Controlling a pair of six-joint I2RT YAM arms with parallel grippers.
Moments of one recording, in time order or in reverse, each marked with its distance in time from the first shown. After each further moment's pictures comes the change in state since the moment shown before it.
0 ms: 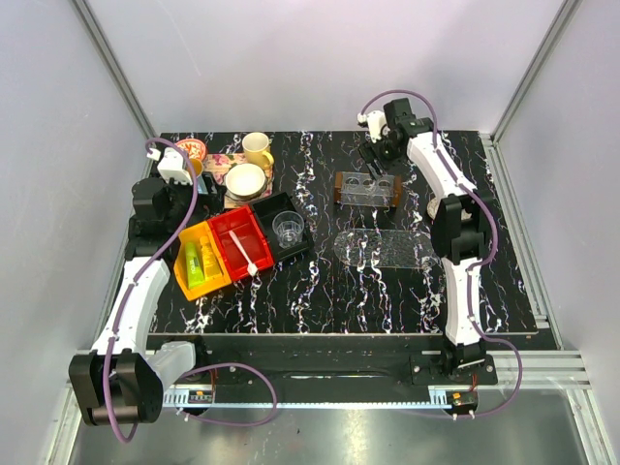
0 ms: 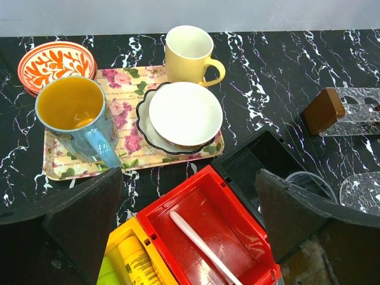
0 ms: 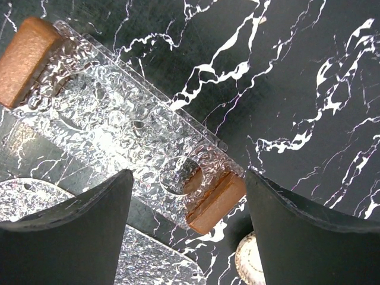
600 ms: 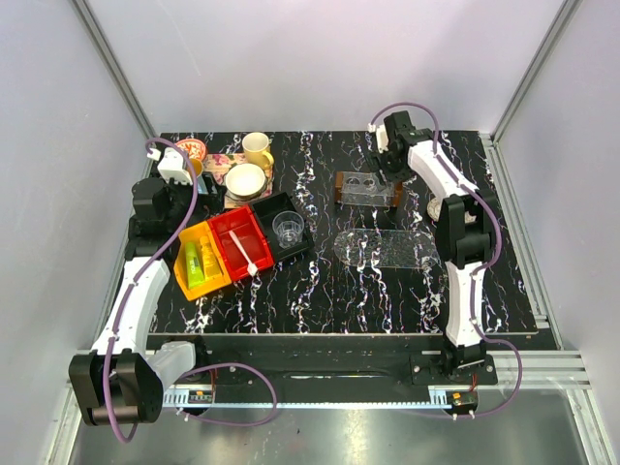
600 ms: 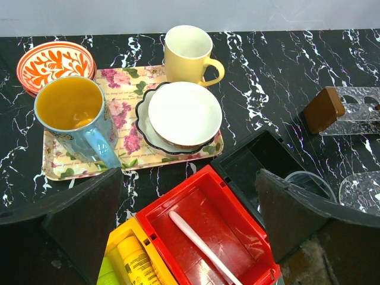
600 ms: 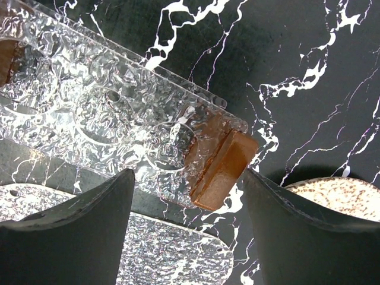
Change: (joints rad) left arm 0.000 0.000 0.000 0.000 0.003 0.000; right arm -0.003 -0.069 -0.199 0.052 0.150 0.183
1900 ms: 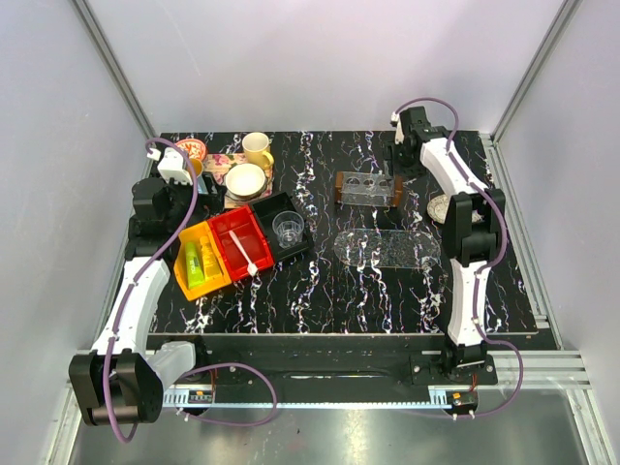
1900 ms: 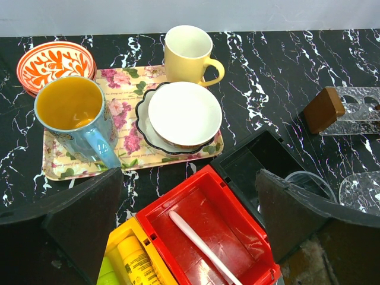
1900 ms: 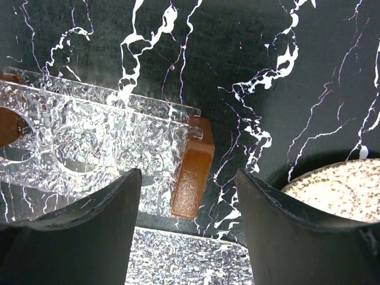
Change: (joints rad) left arm 0.000 0.000 0.000 0.000 0.000 0.000; right arm -0.071 -0.003 0.009 0.036 -0.024 0.238
